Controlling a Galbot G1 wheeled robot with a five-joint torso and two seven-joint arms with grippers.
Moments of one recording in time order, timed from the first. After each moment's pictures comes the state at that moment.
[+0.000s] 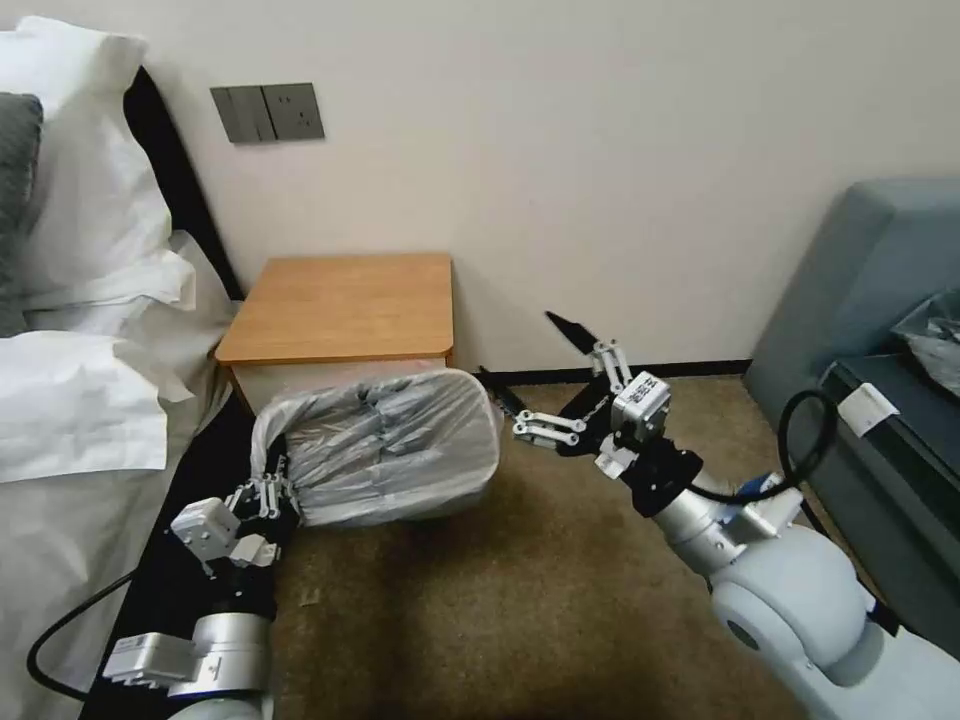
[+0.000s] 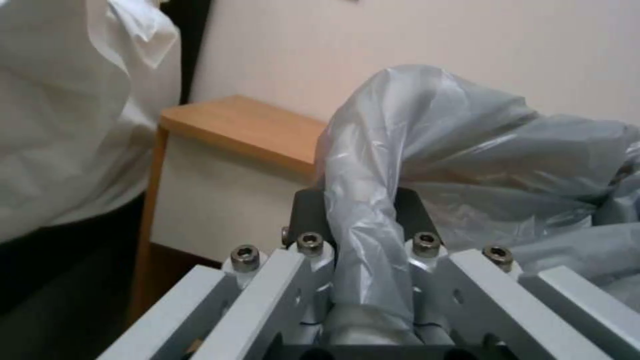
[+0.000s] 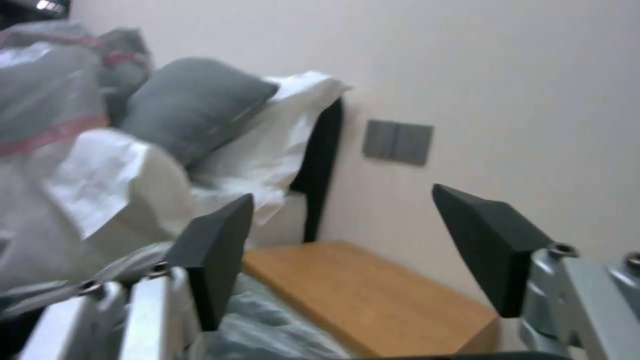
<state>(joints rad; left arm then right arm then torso) 1.80 -1.60 -0.66 -2.33 -0.39 -0.07 0.04 -1.17 0.85 0.14 2.40 0.40 -0.06 -0.09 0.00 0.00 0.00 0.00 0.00</state>
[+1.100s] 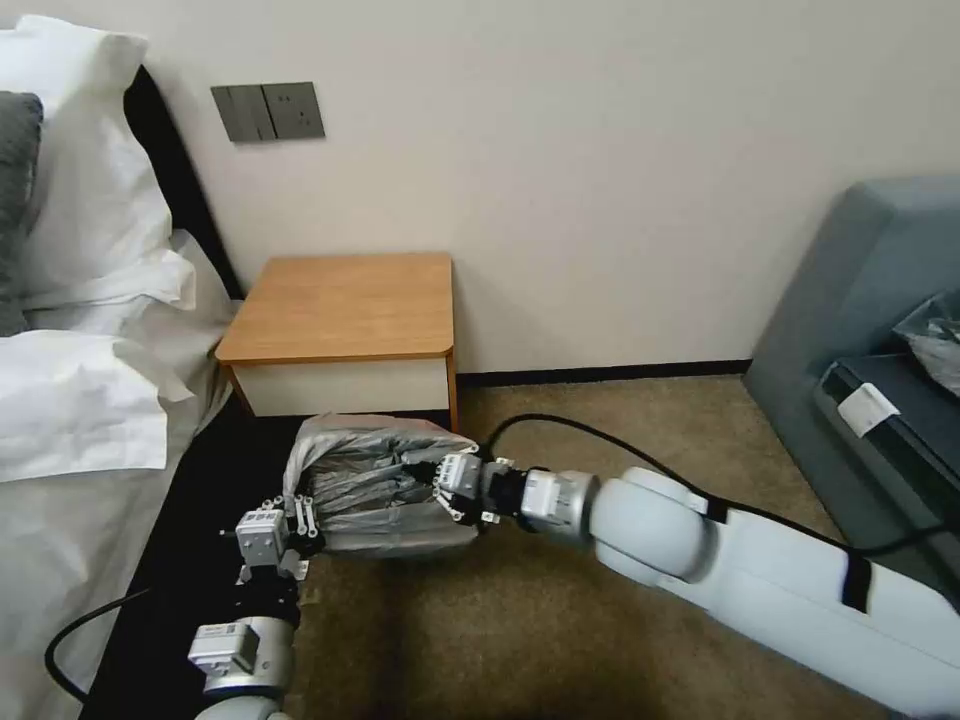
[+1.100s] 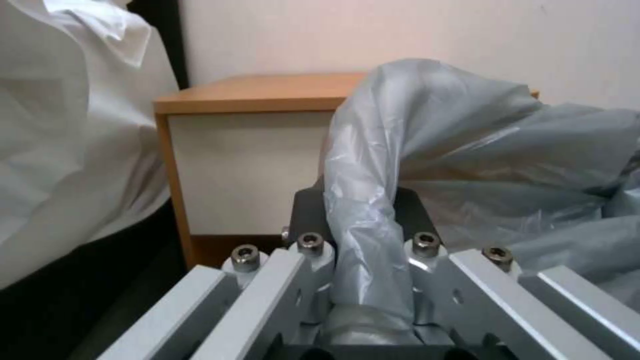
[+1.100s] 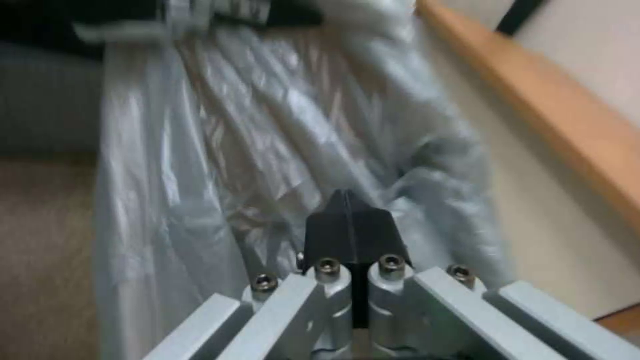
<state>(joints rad) 1.77 -1.61 -0.64 -2.21 -0.03 -0.11 0.05 -0.45 0.85 -0.62 2.03 0.28 -0.37 -0.22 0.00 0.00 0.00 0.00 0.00</state>
